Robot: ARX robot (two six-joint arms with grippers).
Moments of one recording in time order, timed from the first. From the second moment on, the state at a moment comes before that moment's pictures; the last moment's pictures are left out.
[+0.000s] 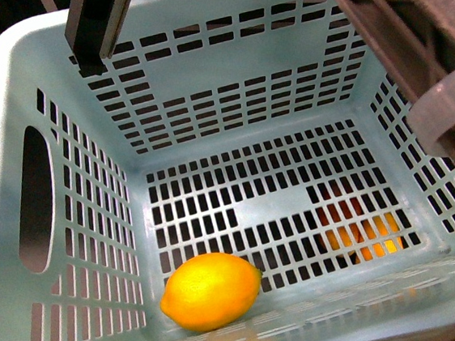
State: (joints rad) left arm -0.63 1.44 0.92 0.08 0.35 -1.05; right arm 0.45 1.41 0.75 0.19 0.36 0.45
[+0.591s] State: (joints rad) left arm -0.63 1.44 0.92 0.08 0.34 -1.05; right arm 0.35 1.04 0.57 0.25 0.50 0.35
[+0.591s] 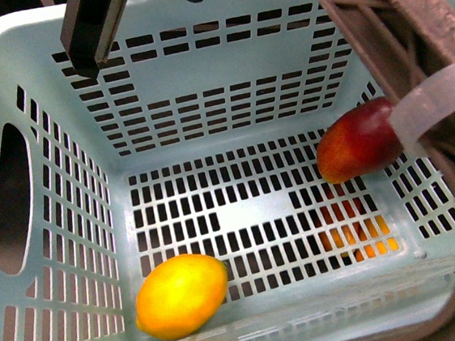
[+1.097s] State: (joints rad) left arm -0.63 1.44 0.92 0.08 0.34 -1.04; right arm 0.15 0.75 0.18 0.56 0.14 0.01
